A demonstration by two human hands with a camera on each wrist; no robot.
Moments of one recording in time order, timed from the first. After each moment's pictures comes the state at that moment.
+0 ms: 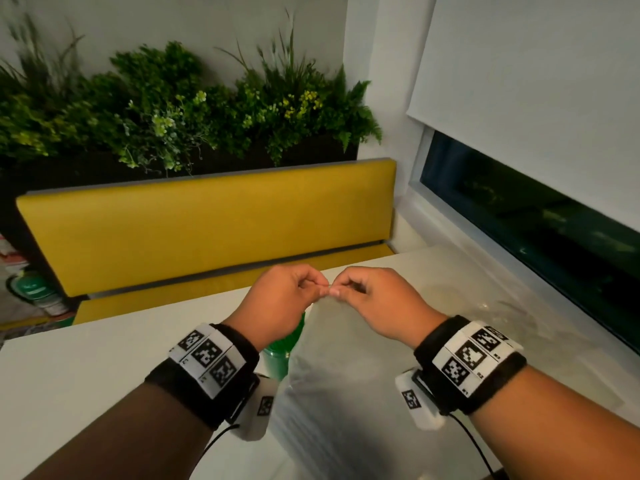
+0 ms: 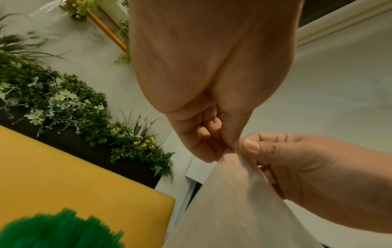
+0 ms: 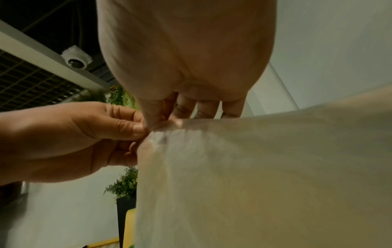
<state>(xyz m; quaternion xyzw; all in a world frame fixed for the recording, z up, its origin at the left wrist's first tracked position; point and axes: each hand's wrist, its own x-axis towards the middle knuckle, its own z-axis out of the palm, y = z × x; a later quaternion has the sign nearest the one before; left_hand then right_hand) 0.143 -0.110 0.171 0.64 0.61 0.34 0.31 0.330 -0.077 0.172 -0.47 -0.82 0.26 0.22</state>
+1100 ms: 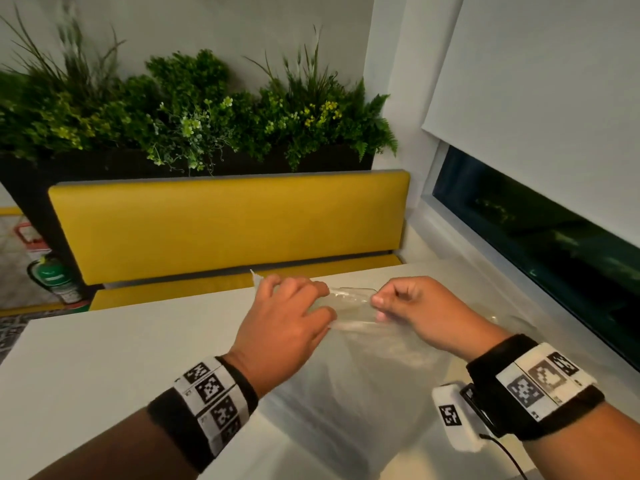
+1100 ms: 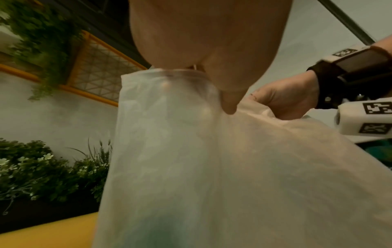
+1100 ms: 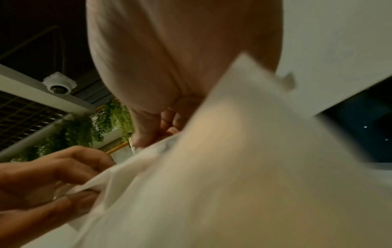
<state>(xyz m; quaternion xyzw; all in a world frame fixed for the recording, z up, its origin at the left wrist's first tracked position) 0.124 -0.171 0.160 0.82 0.51 0.21 -0.14 0.360 -0.103 0.190 -0.48 -0.75 0.40 0.21</state>
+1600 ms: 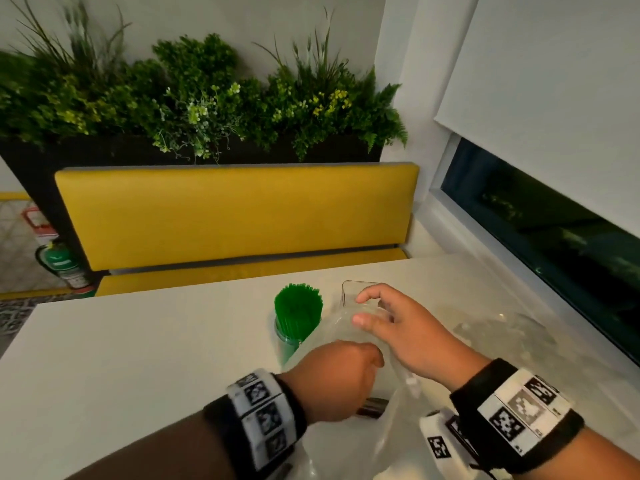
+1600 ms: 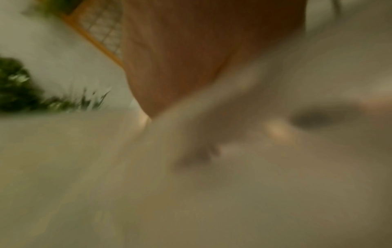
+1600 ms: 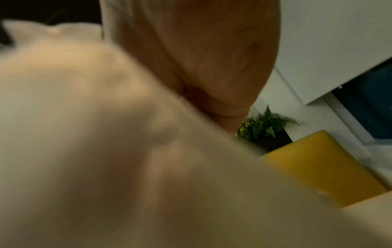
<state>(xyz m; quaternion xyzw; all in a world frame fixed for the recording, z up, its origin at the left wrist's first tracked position) 0.188 -0.176 0.120 0.82 0.52 0.09 0.21 0.336 -0.123 0.164 -0.47 -0.75 0.40 0.23</state>
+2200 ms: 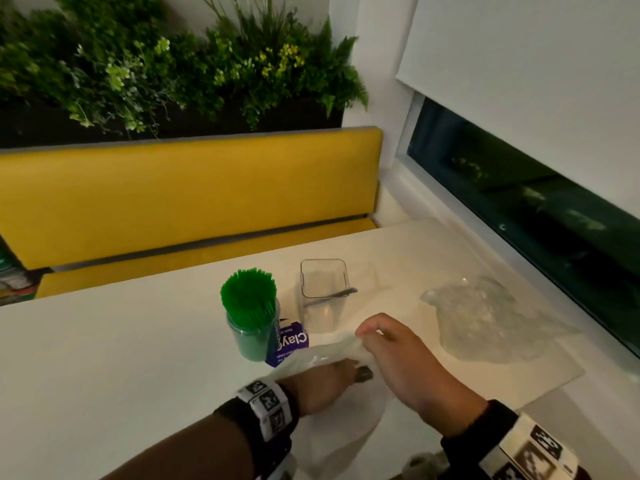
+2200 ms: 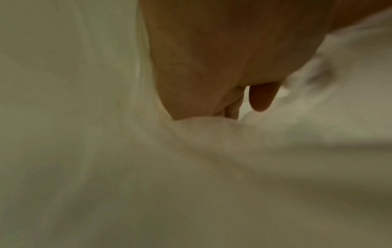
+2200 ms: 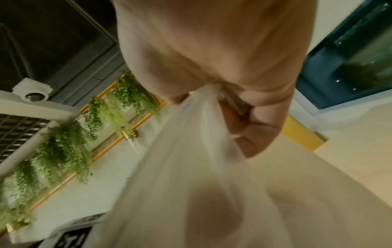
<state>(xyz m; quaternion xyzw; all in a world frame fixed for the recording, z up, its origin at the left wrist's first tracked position) 0.241 -0.147 0.057 0.81 0.49 0.01 0.32 0.381 -0.155 0.135 -0.62 -0.59 0.47 0.21</state>
